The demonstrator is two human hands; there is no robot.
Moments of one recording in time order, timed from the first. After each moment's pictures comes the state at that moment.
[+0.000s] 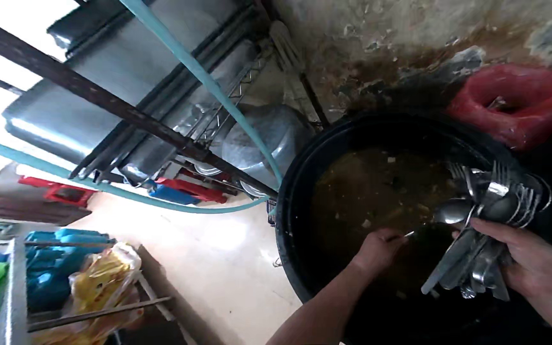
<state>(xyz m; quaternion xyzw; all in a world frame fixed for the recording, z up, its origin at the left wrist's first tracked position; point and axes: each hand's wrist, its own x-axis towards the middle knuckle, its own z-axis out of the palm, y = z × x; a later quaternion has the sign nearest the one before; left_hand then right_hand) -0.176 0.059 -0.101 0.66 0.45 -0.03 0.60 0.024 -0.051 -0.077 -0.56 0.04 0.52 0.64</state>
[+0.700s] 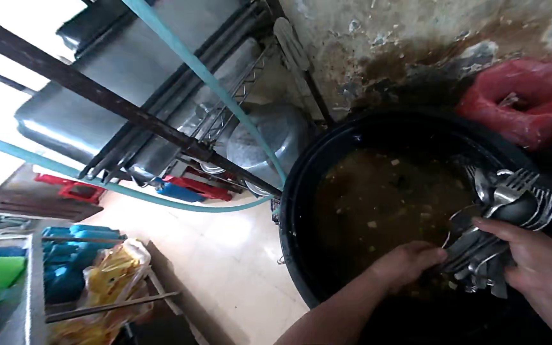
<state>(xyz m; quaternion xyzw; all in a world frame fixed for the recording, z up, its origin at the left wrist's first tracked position) -0.161 0.036 -0.089 0.55 0.38 -0.08 0.74 0.020 -0.041 -0.085 -0.63 0.06 0.44 0.63</state>
